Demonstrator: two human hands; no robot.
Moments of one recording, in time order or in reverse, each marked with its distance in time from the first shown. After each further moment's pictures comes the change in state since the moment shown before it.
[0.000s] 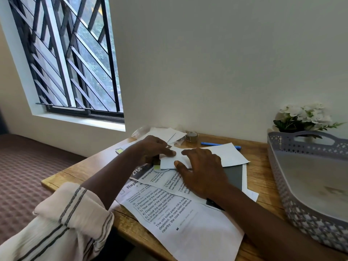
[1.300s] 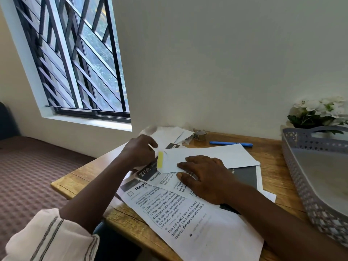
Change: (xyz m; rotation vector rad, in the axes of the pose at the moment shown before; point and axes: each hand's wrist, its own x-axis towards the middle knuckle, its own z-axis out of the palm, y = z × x) left_hand -0.010 -0.039 -0.041 0.570 0.315 0.222; right_hand 0.004 0.004 0.003 -0.041 -0.312 -0.196
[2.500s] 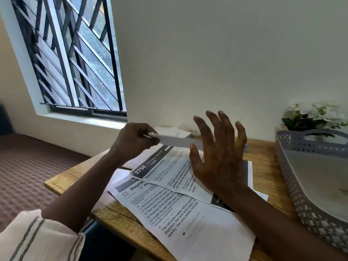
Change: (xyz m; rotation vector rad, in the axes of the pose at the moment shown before) left_hand -0.015 0.007 -0.019 -0.501 0.162 0.293; right_hand -0.010 -0.003 -0.019 -0.176 1.005 -0.003
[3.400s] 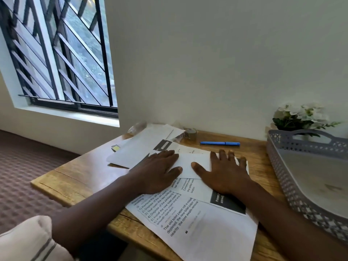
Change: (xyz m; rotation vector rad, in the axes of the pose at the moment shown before) left_hand -0.044 -0.003 0.065 0.652 -0.530 0.141; right_hand -0.015 0.036 0.012 -0.185 -1.054 0.444
